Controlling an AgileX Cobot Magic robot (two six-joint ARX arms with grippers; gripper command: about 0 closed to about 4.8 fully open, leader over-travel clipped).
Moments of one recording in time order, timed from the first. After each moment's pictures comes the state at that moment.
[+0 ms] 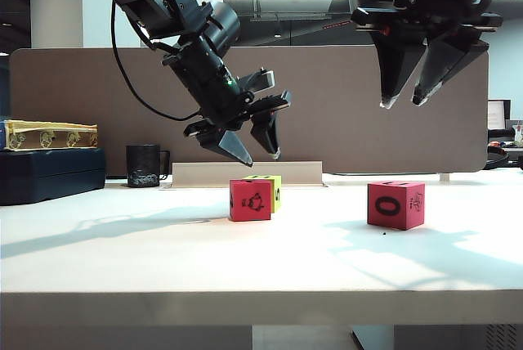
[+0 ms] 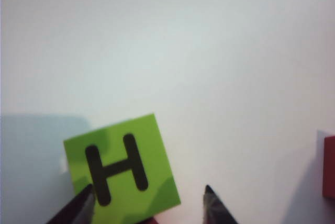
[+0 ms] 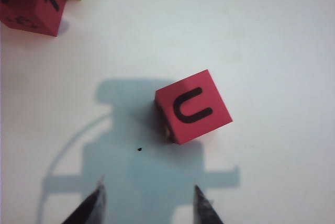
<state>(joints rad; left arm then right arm) -0.48 2.14 1.76 -0.38 0.19 -0.06 0.46 1.46 1.22 -0.68 0.12 0.02</state>
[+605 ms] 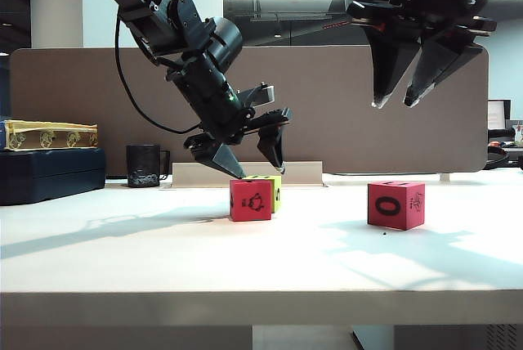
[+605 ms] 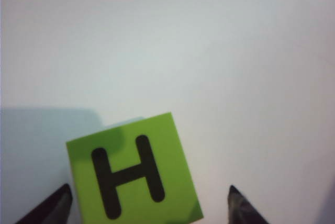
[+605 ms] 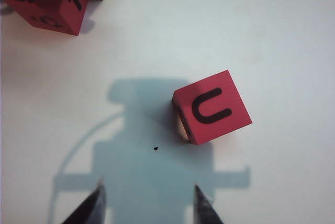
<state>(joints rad) -0.48 2.19 1.76 -0.36 0.17 -0.06 0.46 1.46 1.22 -0.68 0.07 0.02</state>
